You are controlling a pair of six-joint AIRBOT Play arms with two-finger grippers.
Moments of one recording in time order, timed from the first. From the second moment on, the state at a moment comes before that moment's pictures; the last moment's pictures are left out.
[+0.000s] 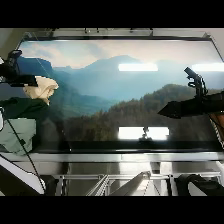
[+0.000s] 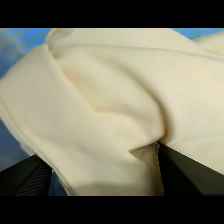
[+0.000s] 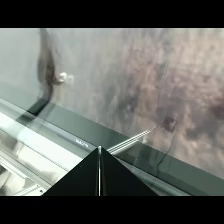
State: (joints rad) left arm 0.33 -2.02 1.98 1.48 -1.30 -1.18; right arm -0.03 -0.98 0.89 -0.87 1.31 1.28
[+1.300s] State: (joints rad) left arm -0.40 -2.03 2.02 0.78 -1.60 -1.08; right arm -0.03 -0.98 0.89 -0.86 1.30 1.28
